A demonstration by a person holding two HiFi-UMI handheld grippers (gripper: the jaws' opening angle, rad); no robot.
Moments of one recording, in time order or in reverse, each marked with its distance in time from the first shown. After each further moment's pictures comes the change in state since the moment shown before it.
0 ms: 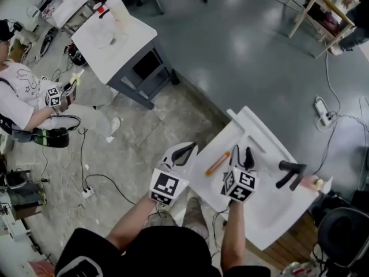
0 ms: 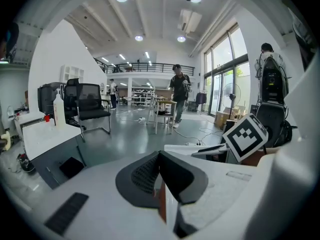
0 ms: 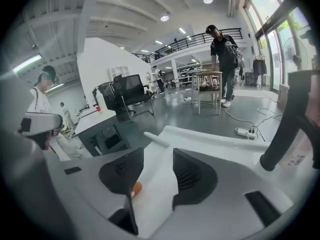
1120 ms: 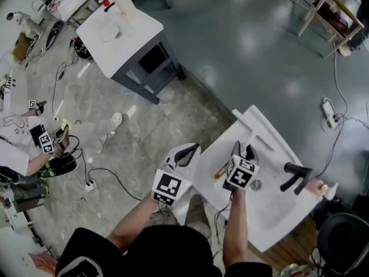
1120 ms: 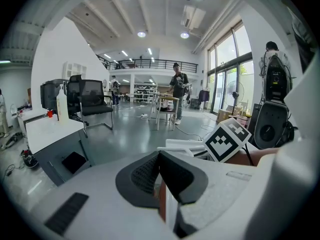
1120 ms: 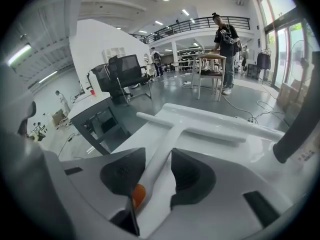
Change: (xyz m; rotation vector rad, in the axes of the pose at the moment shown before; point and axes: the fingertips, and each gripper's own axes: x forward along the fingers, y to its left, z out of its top) left arm 0.000 0.003 -0.022 -0.020 0.036 0.023; right arm 0.048 -0.002 -0.044 -0.024 0.198 -0.047
